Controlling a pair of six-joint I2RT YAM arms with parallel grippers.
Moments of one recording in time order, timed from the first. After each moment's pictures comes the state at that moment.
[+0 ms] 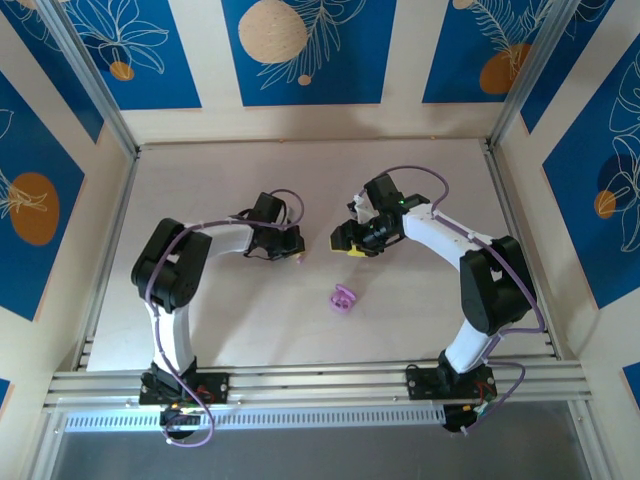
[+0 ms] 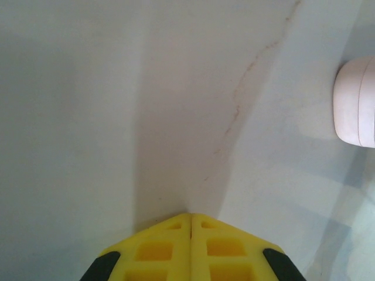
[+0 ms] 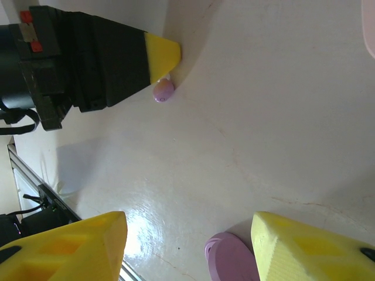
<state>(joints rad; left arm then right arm) -0.48 1.95 1.12 -0.19 0.44 -0.65 0.43 1.68 1.18 -0.68 -0.57 0.43</state>
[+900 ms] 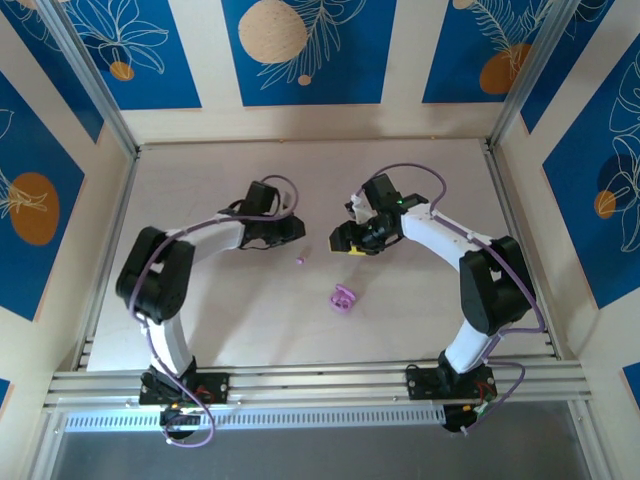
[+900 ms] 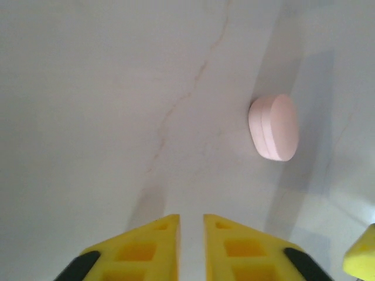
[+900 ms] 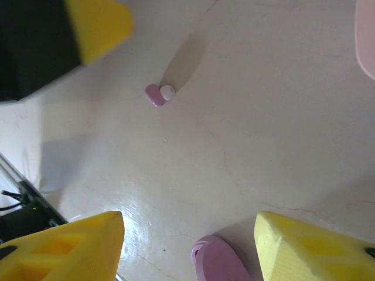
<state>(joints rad) -0.44 1.80 1.11 -0.18 0.43 -0.66 0.46 1.68 1.20 -0.69 -0.52 0.35</state>
